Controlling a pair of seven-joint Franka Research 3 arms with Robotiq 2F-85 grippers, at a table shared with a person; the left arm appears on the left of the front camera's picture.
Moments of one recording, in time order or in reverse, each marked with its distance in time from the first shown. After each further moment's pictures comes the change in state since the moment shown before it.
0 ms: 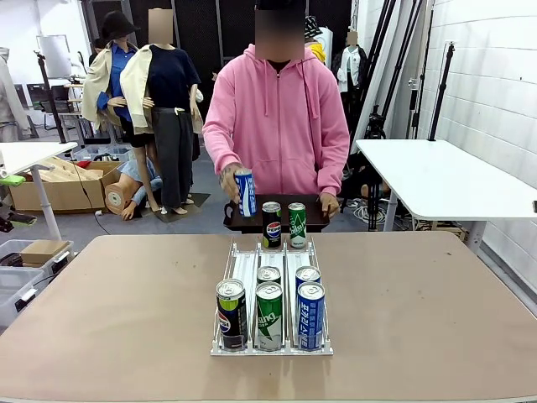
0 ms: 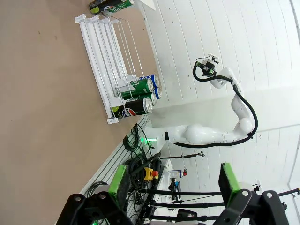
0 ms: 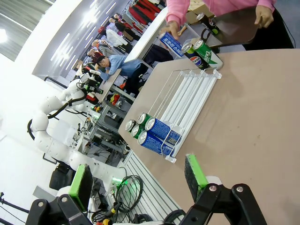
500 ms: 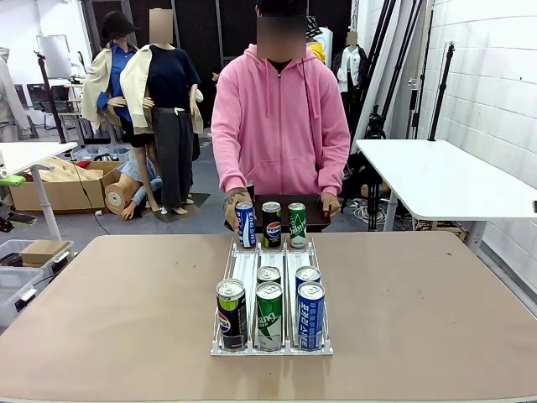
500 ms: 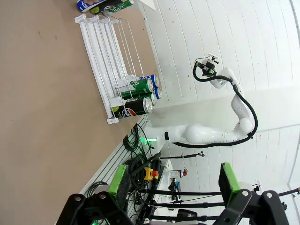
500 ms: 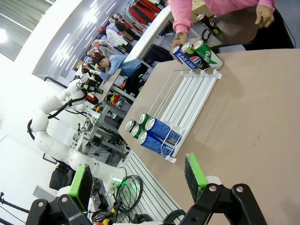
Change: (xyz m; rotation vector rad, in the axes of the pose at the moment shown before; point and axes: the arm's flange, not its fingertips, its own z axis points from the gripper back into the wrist) left arm 0.000 0.000 0.000 0.000 0.000 0.000; right arm 0.000 0.000 0.000 0.000 0.000 0.000
